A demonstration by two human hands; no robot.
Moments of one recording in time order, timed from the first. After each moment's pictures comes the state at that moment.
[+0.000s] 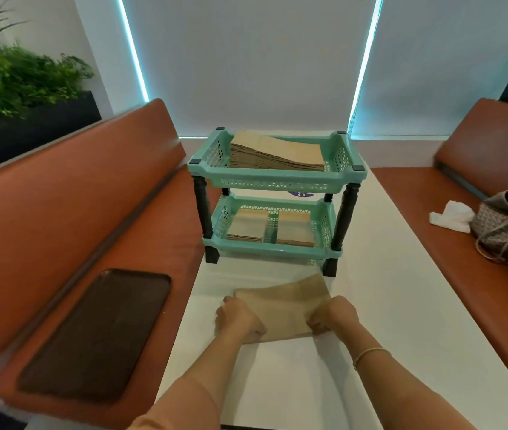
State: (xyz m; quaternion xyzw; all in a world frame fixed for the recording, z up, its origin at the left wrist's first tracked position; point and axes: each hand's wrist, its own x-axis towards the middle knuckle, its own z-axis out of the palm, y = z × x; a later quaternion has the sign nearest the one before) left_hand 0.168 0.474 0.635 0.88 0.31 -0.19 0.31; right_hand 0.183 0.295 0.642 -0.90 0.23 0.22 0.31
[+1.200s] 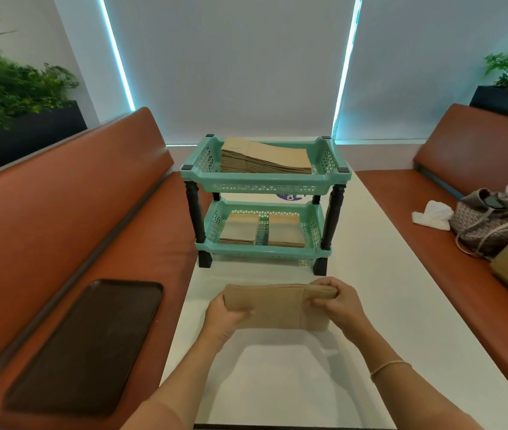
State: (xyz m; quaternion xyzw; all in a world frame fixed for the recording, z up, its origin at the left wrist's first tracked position) left_hand 0.146 0.506 0.627 0.72 0.11 -0.02 0.69; right_hand 0.155 0.277 0.663 -0.78 0.06 0.01 0.63
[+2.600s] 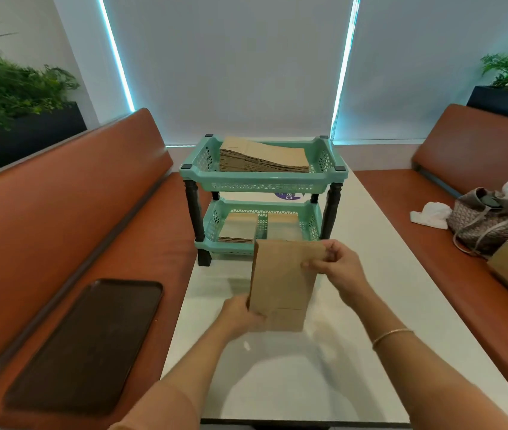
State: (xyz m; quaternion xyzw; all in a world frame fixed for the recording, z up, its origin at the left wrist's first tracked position) left_hand 0.149 0.486 0.639 0.86 0.04 -0.14 0.49; right_hand 0.173 0.281 0.715 -0.71 0.03 -0.02 0.70
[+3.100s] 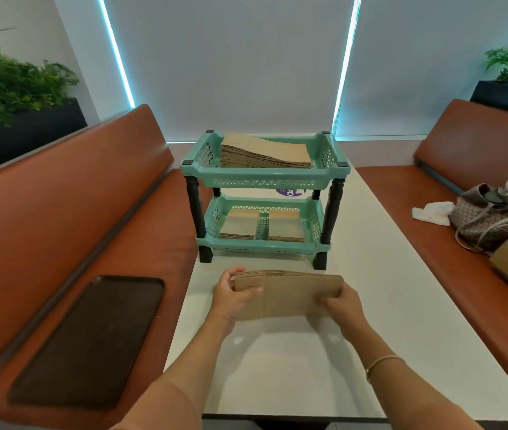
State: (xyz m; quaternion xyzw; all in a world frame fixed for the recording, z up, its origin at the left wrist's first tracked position) left_hand 0.152 0.491 0.650 0.65 0.12 -0.02 0.75; right_hand 0.154 0.275 0.641 -0.79 0.16 0.01 0.59
